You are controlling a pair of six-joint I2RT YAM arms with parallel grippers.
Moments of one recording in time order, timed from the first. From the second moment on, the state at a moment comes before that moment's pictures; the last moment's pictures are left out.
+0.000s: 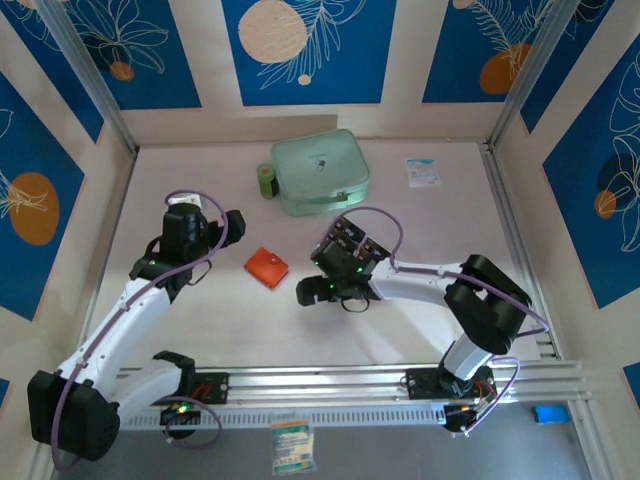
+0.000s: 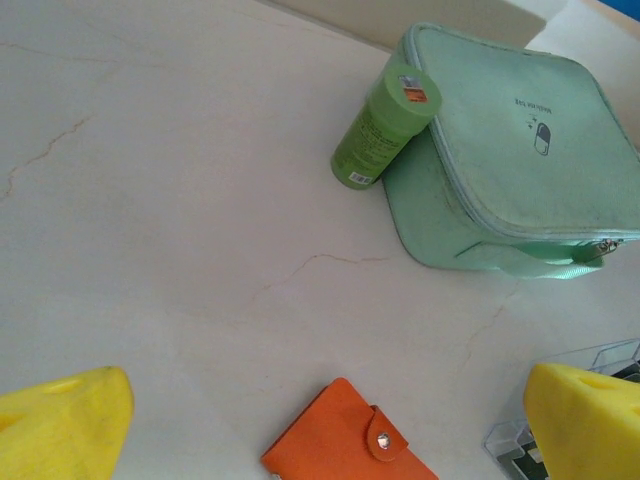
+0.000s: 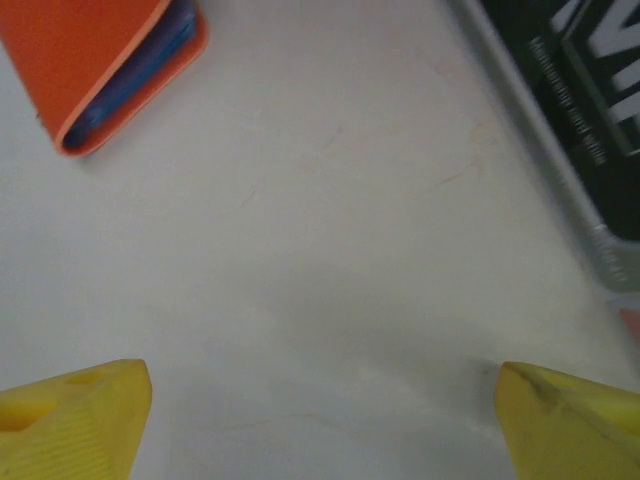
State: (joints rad) left arm -0.30 1.00 0.78 -0.36 -0.09 -0.52; right arm 0.90 1.62 0.88 -0.32 -0.05 0.66
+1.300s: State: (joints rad) left arm -0.36 0.98 0.77 -0.44 -0.09 -0.55; right arm 0.67 1.59 0.91 -0.22 -0.24 0.62
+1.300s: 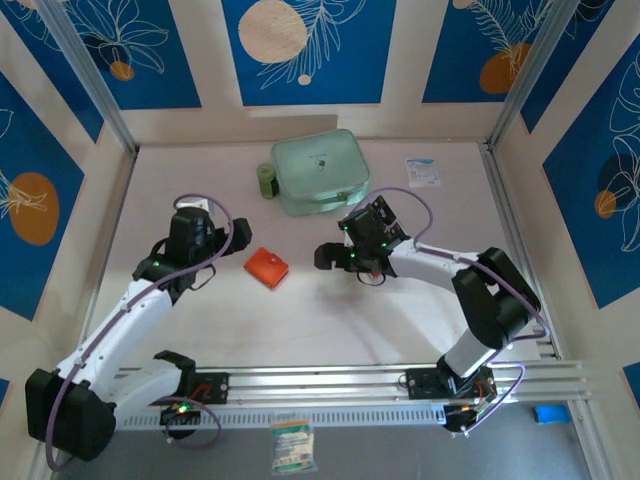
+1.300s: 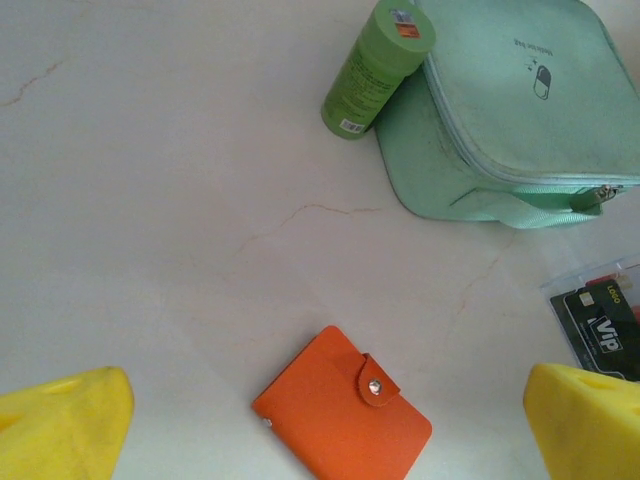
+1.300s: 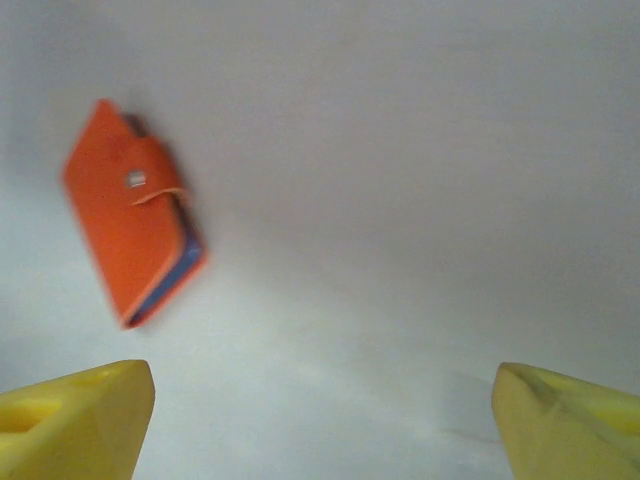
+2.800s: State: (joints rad) left arm -0.36 1.00 0.68 -0.51 -0.13 -0.56; right arm 0.72 1.98 1.04 0.17 -0.59 1.02
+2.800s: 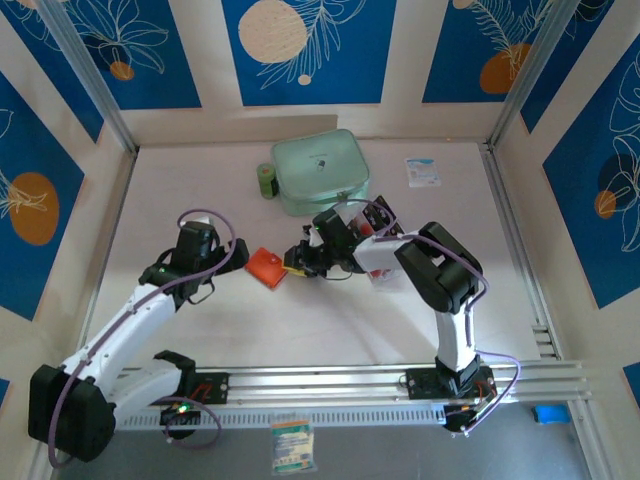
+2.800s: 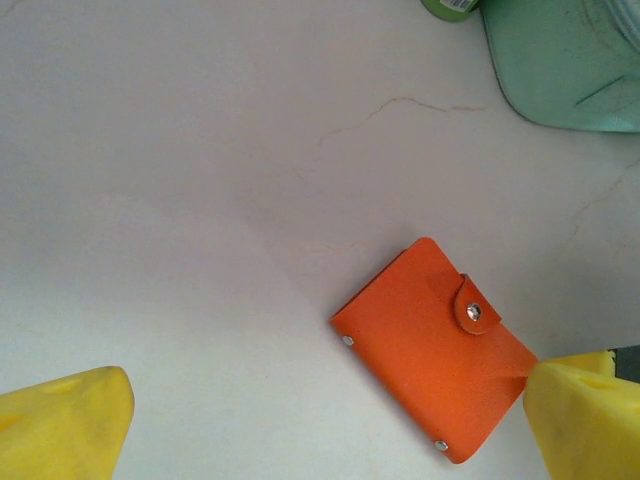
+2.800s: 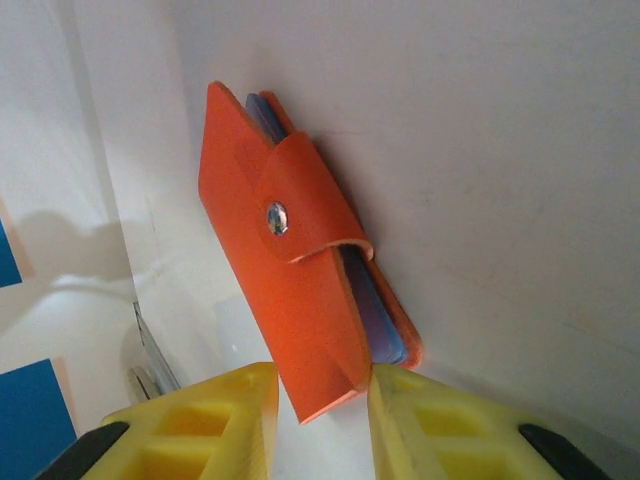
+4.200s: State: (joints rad) left arm -0.43 1.05 0.56 0.03 0.20 -1.10; right arm 0.66 1.54 0.71 0.63 -0.56 1.37
